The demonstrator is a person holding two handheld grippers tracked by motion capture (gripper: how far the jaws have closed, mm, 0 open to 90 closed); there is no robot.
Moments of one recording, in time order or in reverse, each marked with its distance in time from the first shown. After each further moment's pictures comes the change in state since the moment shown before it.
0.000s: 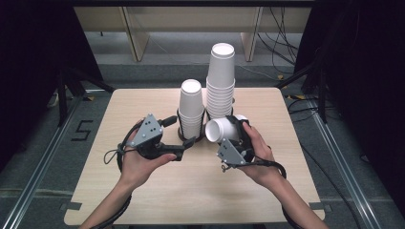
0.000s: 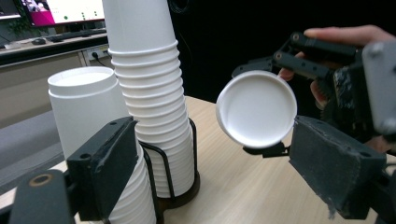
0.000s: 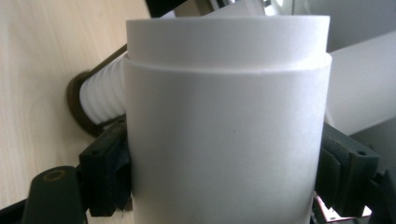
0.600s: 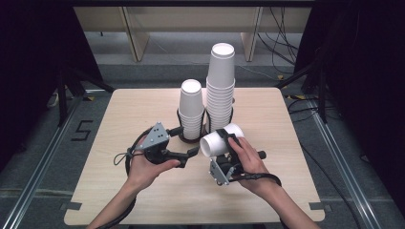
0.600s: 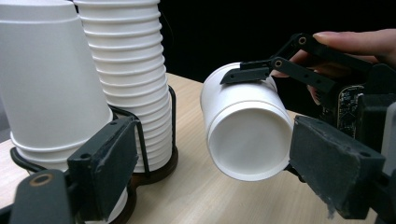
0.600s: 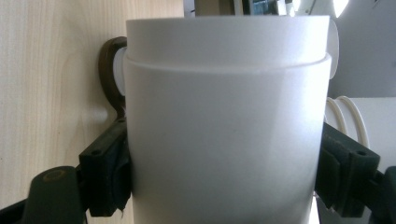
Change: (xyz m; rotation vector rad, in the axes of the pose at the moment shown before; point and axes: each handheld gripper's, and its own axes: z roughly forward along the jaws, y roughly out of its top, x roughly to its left) left arm 0.000 -0.035 0.021 0.057 -0.092 -0.076; right arm 0.046 0.003 0.004 0.040 0.030 -0.248
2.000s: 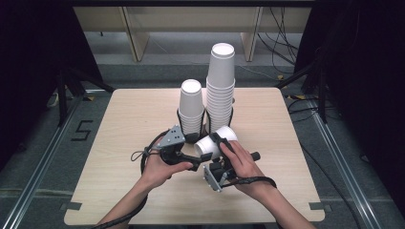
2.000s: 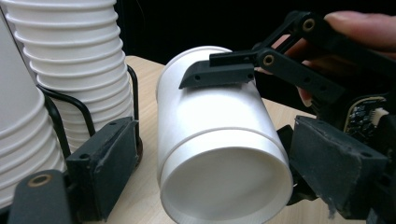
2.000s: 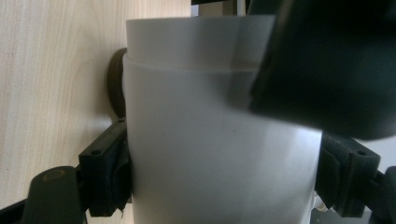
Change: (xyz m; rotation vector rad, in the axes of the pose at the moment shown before) left arm -0.007 -0.014 0.038 0.055 -0.113 -0.042; right arm 0.005 0.016 0.002 -0.024 -0.009 -0.183
